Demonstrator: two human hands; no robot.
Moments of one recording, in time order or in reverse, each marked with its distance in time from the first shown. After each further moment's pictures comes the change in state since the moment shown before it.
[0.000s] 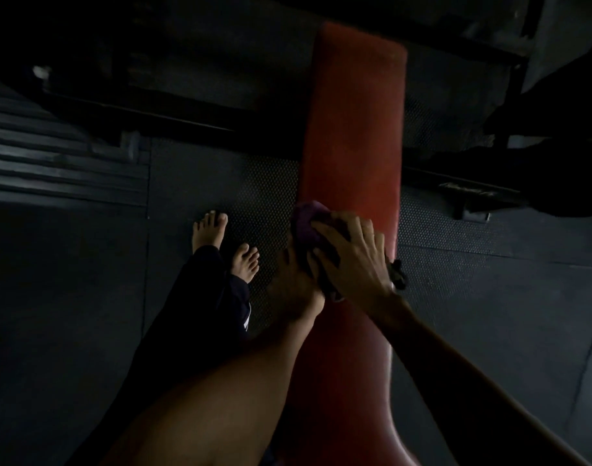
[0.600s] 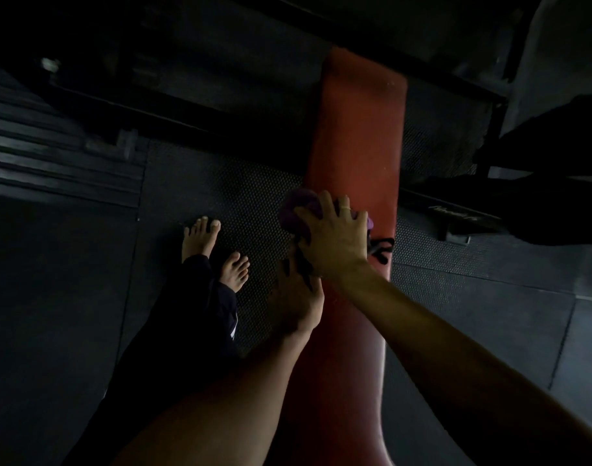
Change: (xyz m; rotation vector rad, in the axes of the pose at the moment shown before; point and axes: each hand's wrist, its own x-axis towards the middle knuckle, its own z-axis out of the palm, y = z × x) left_hand -0.300 0.177 -0.041 -0.288 0.085 0.193; right_hand 0.069 -0.054 -0.028 -0.450 -0.314 0.066
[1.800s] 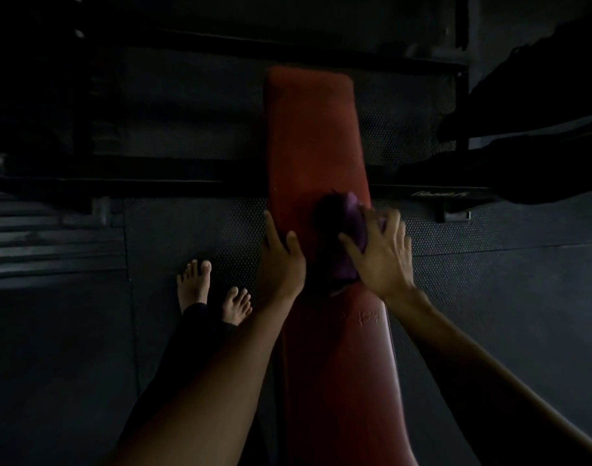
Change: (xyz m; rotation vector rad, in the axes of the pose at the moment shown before) left_hand 0.085 0.050 -0.009 -0.215 -0.036 0.054; right_hand -0.020 0.102 0.077 0.546 0.383 0.373
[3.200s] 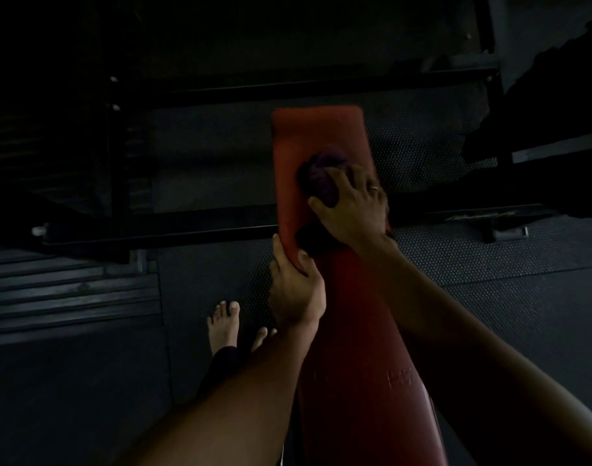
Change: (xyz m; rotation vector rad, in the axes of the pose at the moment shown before) left_hand 0.034 0.028 0.017 0.142 0.231 0.000; right_hand 0.148 -0.060 0.022 0.148 -0.090 0.021
